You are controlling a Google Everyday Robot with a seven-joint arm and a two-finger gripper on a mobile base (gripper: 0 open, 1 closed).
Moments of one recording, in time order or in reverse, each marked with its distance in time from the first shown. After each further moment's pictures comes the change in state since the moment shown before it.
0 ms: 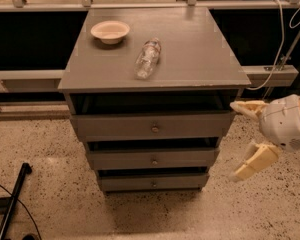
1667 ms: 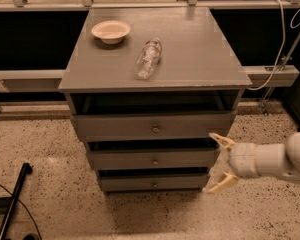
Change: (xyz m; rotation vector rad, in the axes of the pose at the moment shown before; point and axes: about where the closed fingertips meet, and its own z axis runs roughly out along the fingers) arm 0.127 -0.026 0.155 0.062 -0.168 -0.124
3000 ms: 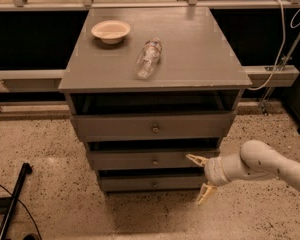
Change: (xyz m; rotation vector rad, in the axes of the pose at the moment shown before) arm 0.112 0.026 0.132 -0.242 0.049 -0.165
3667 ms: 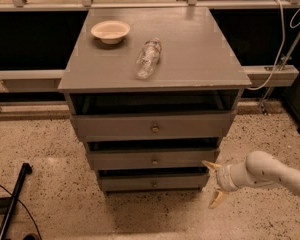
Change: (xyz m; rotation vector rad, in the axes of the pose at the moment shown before) arm 0.103 0.006 0.004 0.050 0.196 0.055
